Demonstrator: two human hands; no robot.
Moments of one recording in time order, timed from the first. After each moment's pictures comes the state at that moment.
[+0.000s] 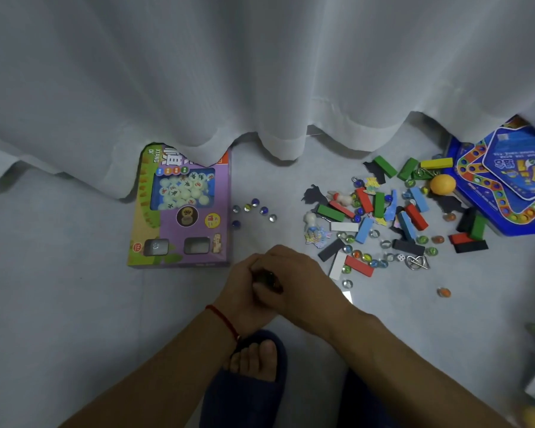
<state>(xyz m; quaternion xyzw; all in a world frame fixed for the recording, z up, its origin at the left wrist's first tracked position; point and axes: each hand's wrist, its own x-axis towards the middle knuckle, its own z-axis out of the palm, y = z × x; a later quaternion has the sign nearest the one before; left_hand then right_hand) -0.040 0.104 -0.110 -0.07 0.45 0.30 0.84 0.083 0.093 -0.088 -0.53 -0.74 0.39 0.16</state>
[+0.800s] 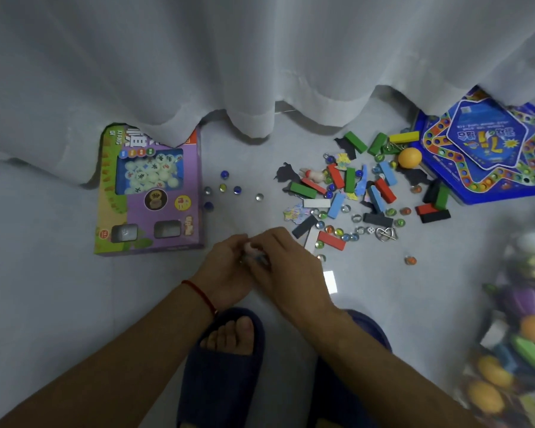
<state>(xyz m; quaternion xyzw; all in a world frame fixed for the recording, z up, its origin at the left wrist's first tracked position) -0.033 0.111 -0.120 -0.03 0.49 0.26 0.83 0.094 0.061 -0.109 -0.65 -0.68 0.27 0.20</state>
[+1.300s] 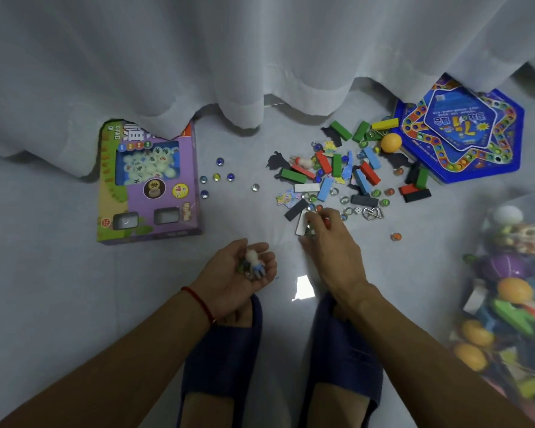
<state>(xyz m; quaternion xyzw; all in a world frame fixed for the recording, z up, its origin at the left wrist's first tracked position) -0.034 0.067 -0.104 -0.05 0.54 0.24 0.81 0.165 0.037 -0.143 -0.75 -0.63 0.18 0.09</state>
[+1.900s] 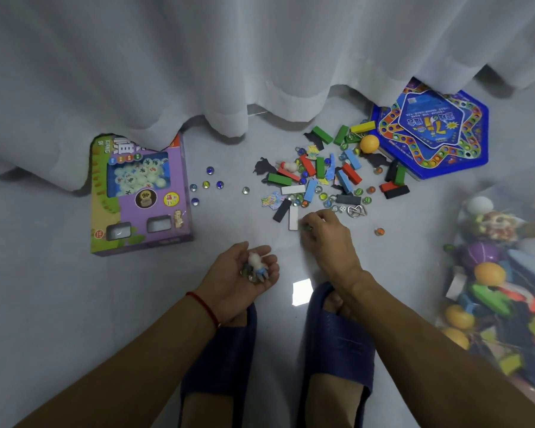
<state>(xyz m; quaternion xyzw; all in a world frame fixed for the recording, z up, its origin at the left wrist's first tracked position) -0.019 0.058 -0.097 -0.04 0.52 0.23 0.82 0.185 0.043 -0.153 -0.74 -0.62 0.20 0.15</state>
